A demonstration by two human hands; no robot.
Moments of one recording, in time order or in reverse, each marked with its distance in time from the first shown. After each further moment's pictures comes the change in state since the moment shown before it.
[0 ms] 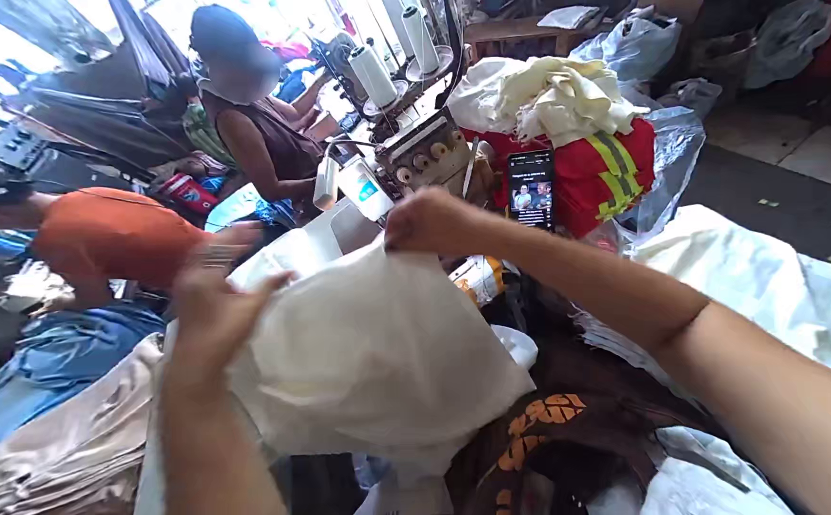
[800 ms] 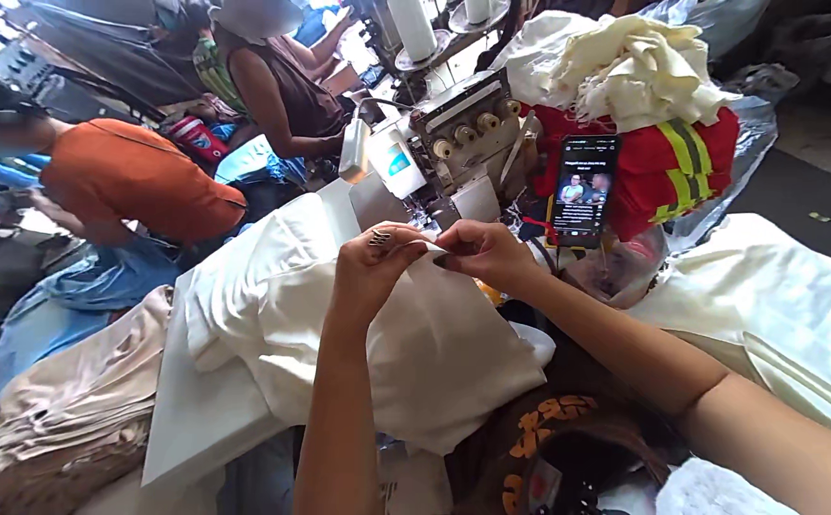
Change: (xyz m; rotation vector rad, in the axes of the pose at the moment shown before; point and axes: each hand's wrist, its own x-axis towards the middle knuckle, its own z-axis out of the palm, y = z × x) left_hand 0.015 0.045 0.114 -0.626 -0.020 0.141; right_hand -0.054 0.024 0.059 0.590 0.230 0.256
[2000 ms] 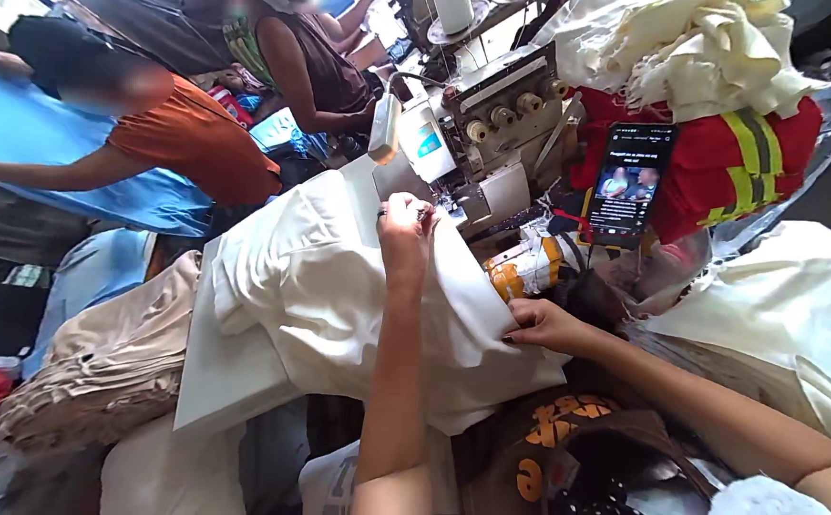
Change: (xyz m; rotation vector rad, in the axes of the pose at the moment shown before) left_hand 0.014 -0.083 0.037 0.616 0.309 -0.111; right_hand -0.109 0.087 -0.019 0.031 -0.354 0.334
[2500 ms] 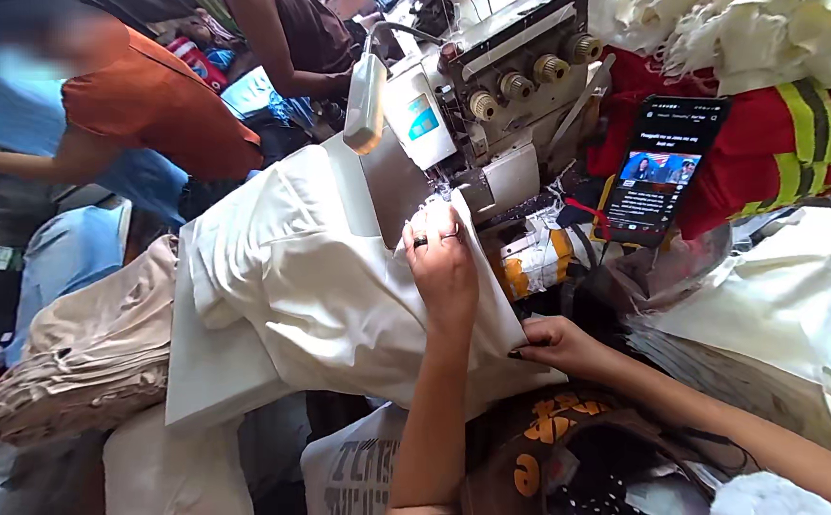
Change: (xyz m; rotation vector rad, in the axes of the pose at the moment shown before) left_hand -0.050 0.057 0.032 0.360 0.051 -0.039; right_hand -0.023 -0.006 0.012 -0.020 0.038 -0.022
